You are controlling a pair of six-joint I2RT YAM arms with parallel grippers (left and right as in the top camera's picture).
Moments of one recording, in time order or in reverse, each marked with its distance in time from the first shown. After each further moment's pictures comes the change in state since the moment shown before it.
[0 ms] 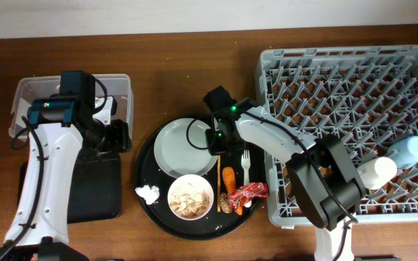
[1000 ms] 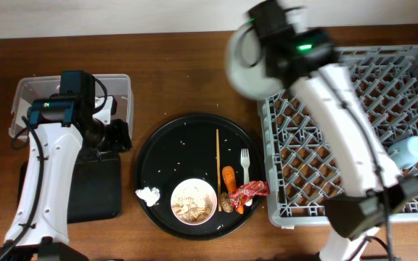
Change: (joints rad) left arm 0.000 0.000 0.000 0.004 0.000 0.000; right arm -0.218 -0.164 0.737 -0.536 0.817 -0.070
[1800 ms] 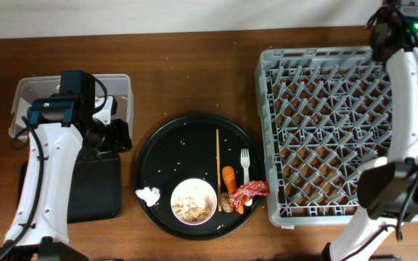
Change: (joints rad) left arm 0.000 0.000 0.000 0.000 0.003 0.000; right arm -0.502 0.089 -0.040 0.261 0.438 -0.126
